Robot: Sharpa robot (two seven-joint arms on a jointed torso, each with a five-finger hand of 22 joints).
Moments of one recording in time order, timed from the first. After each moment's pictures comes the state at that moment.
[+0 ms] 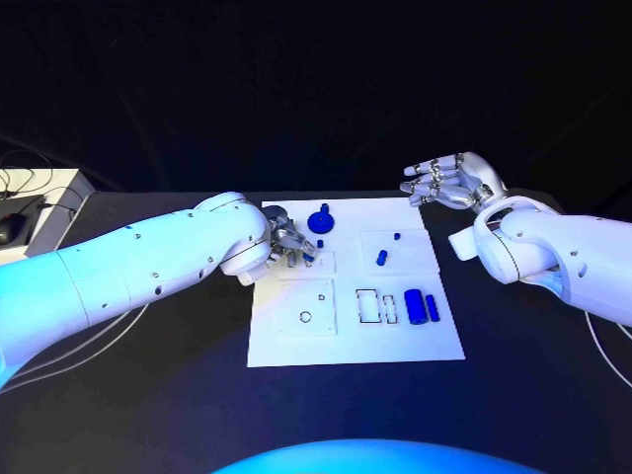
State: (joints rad) left arm 1.24 -0.50 -0.04 1.23 -0.94 -0.06 -0.59; left_hand 1.08 -0.16 0.51 -0.02 0.42 1.17 0.04 0.17 0.85 1.43 -0.06 0.52 0.45 1.42 -0.13 1.20 0.99 0.06 1.28 -0.15 1.21 1.10; right arm 1.23 -0.85 -0.11 1.35 -0.52 -0.55 0.34; right_hand 1.27 -0.04 0.10 -0.11 0.44 1.02 0.18 0.07 0.07 1.22 0.11 0.07 0.06 1.32 0.07 0.06 0.07 0.10 1.21 0.07 0.14 0.07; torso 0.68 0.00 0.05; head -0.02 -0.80
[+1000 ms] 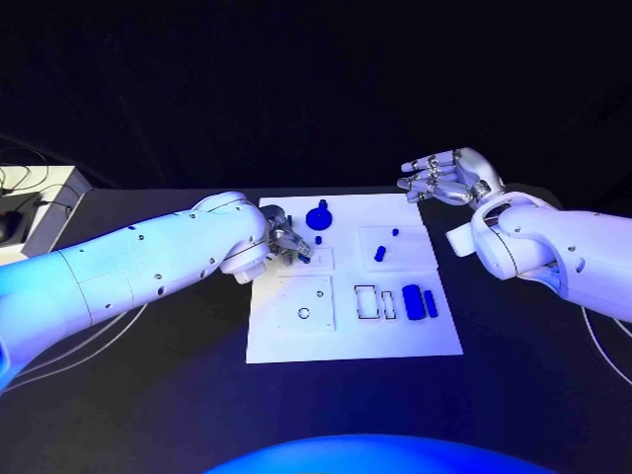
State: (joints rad) left arm 1.23 -0.48 -0.05 1.21 -1.00 -0.04 -0.60; left_hand 1.08 -0.16 0.50 -0.02 0.42 1.18 0.04 0.17 0.85 1.44 -0.06 0.53 0.44 1.42 -0.13 1.21 0.99 0.05 1.28 -0.16 1.20 1.11; right arm 1.23 -0.86 -0.11 1.36 -0.52 -0.55 0.34; right_hand 1.26 -0.05 0.10 -0.11 0.44 1.02 0.18 0.07 0.07 1.22 0.11 0.07 0.06 1.32 0.07 0.06 0.07 0.10 1.21 0.07 0.14 0.07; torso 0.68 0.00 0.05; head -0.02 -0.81
